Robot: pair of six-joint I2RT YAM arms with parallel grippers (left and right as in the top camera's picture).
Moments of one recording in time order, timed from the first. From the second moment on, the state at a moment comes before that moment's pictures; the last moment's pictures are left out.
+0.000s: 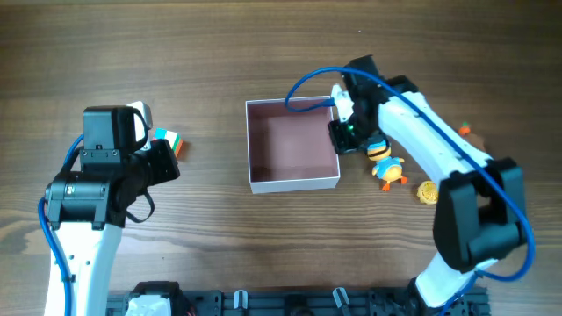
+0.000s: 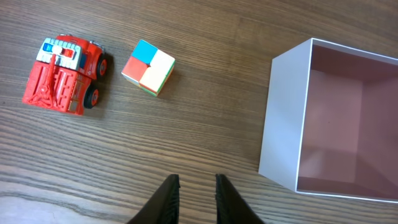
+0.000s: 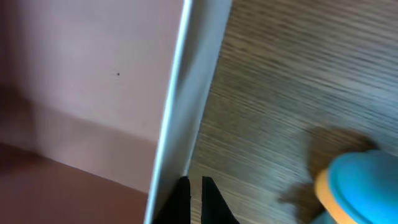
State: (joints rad) left arm -0.02 1.08 1.11 -1.07 0.05 -0.29; right arm 0.34 1.87 1.33 -0.94 -0.18 0.04
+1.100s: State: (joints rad) left arm -0.03 1.08 1.11 -1.04 0.00 -0.29; right arm 0.34 1.88 1.35 -0.88 -0.16 0.12
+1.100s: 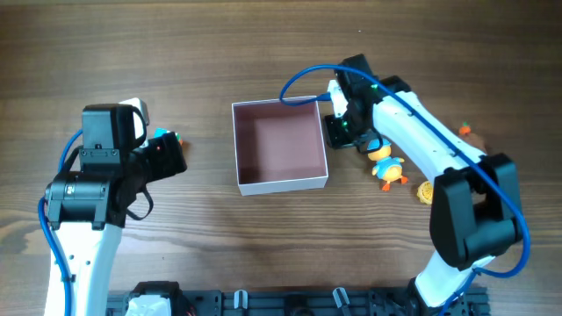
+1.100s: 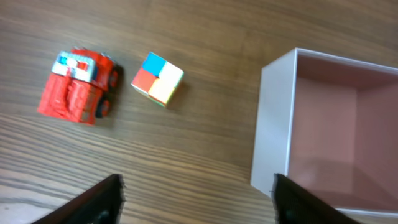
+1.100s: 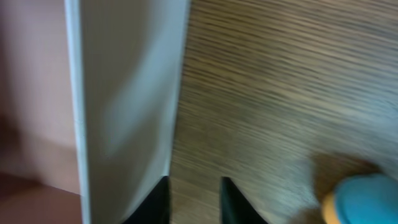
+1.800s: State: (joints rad) left arm 0.37 1.60 1.20 -0.82 -0.10 0.02; right arm 0.17 1.51 1.49 -1.16 -0.11 0.11
